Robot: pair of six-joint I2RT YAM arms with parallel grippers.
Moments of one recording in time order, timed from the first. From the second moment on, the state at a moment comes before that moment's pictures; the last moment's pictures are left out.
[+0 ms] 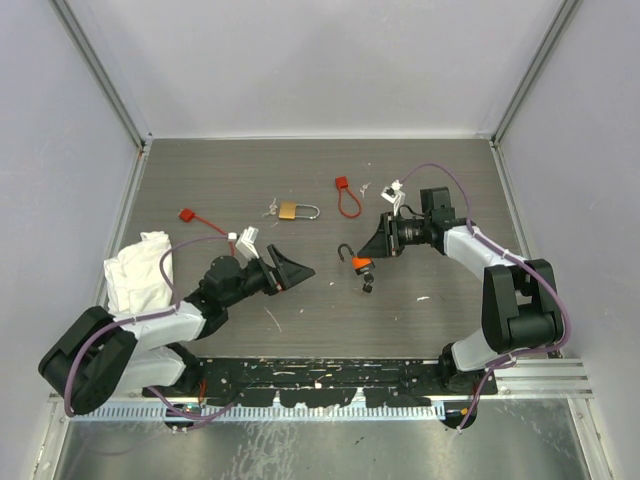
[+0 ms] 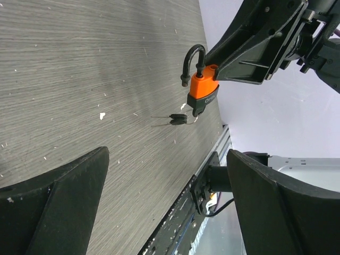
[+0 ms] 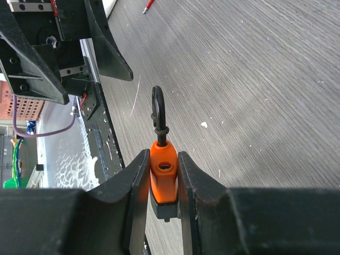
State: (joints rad) left arm -0.65 1.18 0.26 0.72 0.27 -1.04; right arm 0.14 1.51 0.85 -0.22 -1.10 0.02
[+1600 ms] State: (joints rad) left arm -0.88 1.82 0.52 1.27 0.16 -1.16; right arm 0.16 1.51 0.76 0.07 -1.22 0.31
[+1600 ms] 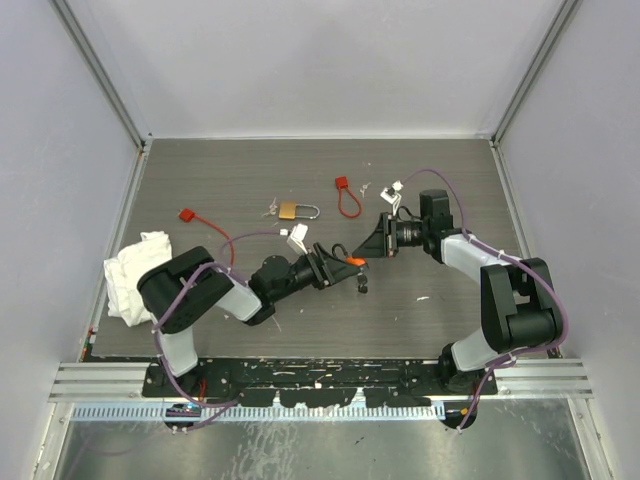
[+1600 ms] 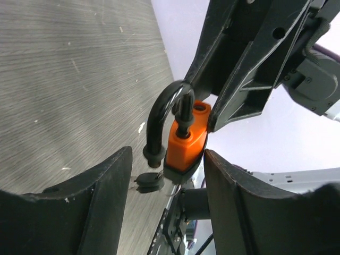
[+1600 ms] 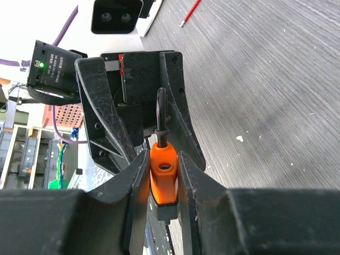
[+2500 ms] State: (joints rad) left arm -0.88 1.77 0.52 1.28 0.23 -1.03; right arm 0.18 1.50 0.79 -0.08 -1.25 0.18
